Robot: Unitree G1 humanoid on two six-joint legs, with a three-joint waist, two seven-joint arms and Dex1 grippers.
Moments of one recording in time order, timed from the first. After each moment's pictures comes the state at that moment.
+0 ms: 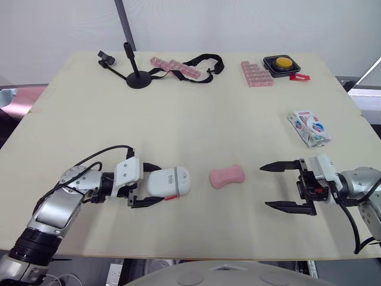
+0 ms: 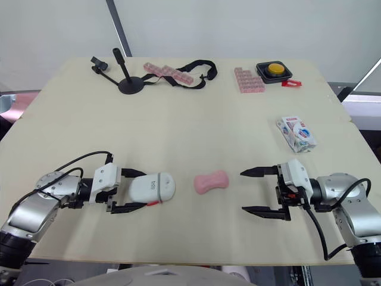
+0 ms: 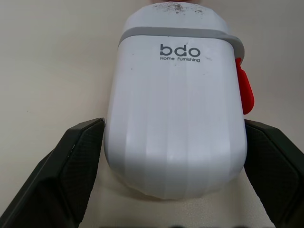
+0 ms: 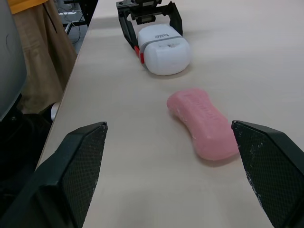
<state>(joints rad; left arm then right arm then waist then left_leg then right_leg) -0.03 0.74 -0.10 -0.14 -0.26 0.09 -1.18 0.07 -0.78 -0.09 -0.12 0.58 0.02 1.44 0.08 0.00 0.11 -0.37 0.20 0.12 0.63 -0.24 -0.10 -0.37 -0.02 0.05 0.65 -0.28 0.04</state>
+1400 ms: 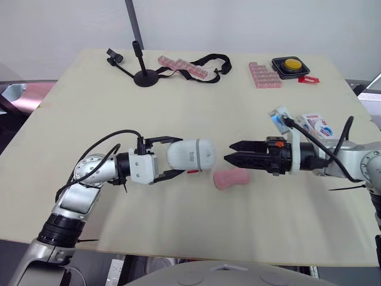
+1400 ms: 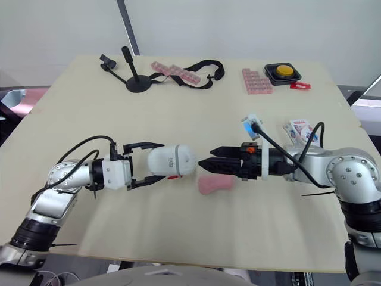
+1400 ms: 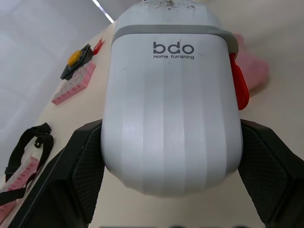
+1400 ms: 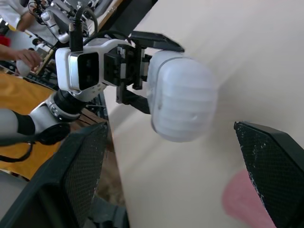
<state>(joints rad) -0.19 0.58 -0.12 -0.12 -0.08 -0.43 -0.99 -0.40 -0.80 -0.02 -0.37 1.68 1.18 0.28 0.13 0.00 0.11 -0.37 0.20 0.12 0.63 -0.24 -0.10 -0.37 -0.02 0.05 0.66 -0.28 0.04</state>
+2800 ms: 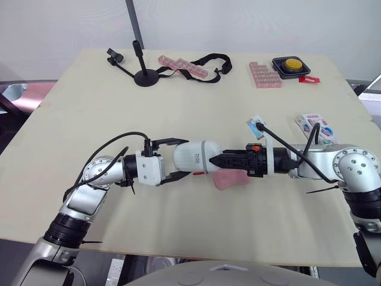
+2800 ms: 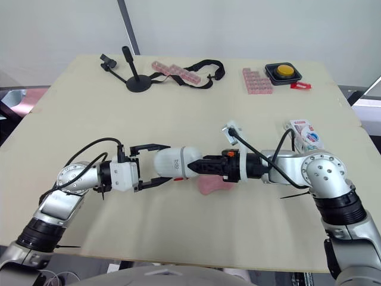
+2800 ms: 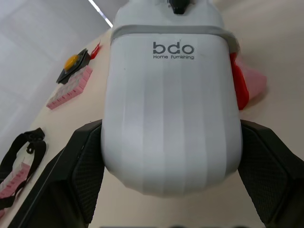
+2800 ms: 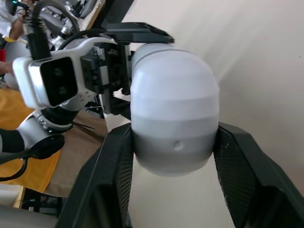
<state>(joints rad) -0.18 0.57 -0.18 -0.12 -0.08 -0.42 -0.95 -0.44 -0.68 0.09 -0.28 1.68 1.19 0.13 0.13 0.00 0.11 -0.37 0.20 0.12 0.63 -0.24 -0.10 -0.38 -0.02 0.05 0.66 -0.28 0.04</state>
